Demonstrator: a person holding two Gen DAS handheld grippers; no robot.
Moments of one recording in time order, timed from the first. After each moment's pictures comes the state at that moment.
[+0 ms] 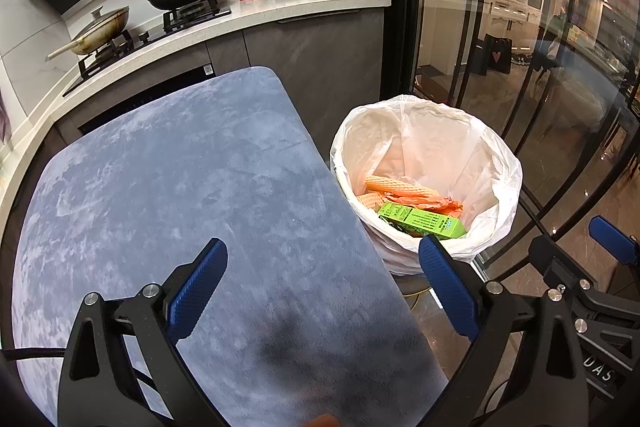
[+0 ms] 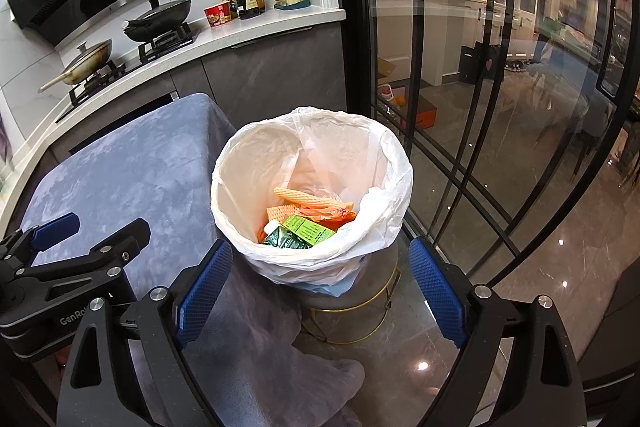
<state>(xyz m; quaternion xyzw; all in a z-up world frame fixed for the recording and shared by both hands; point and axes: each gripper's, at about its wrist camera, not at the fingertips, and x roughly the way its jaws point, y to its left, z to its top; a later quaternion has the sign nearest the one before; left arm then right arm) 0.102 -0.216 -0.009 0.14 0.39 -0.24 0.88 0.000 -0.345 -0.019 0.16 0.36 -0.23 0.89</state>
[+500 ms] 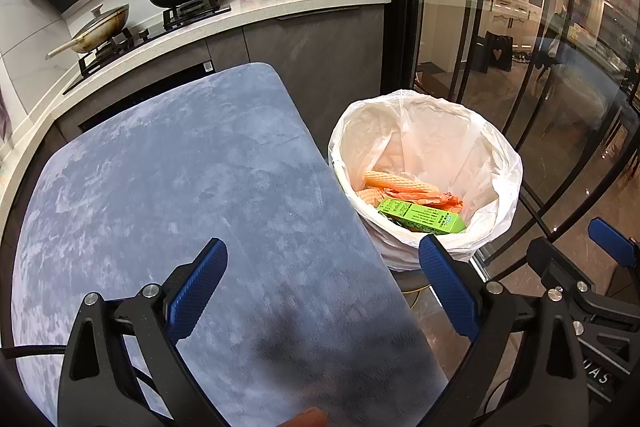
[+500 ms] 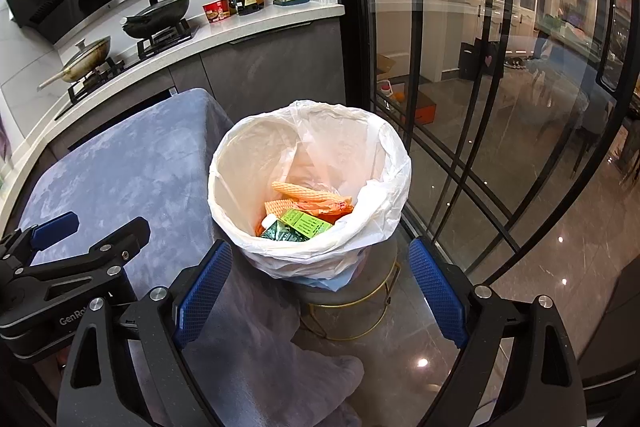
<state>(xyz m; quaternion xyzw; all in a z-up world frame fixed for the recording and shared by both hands) 0.100 -0.217 -0.014 0.14 0.39 -0.23 0.88 -0.002 -0.345 -0.025 0.16 0.37 -0.23 0.89</state>
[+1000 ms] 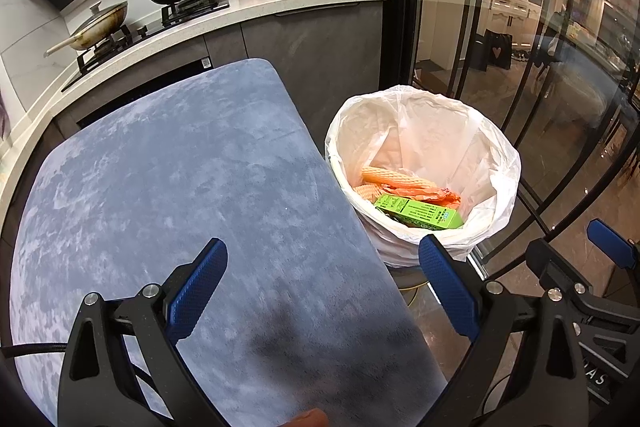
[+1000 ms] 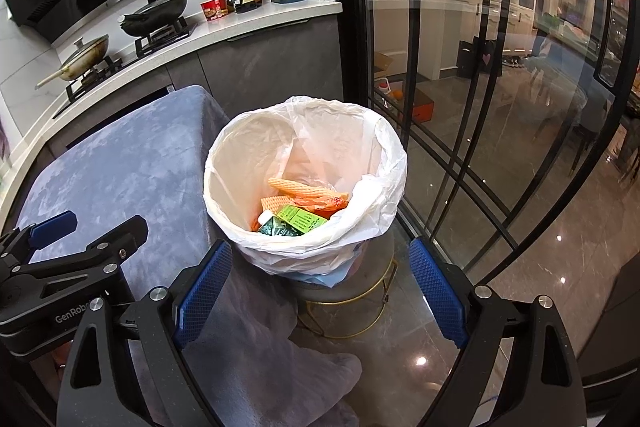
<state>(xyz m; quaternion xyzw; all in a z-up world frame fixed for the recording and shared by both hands) 0.096 -0.217 -0.019 0.14 0.40 -0.24 0.88 -0.006 -0.346 -0.030 0.16 0.37 -0.23 0.88</state>
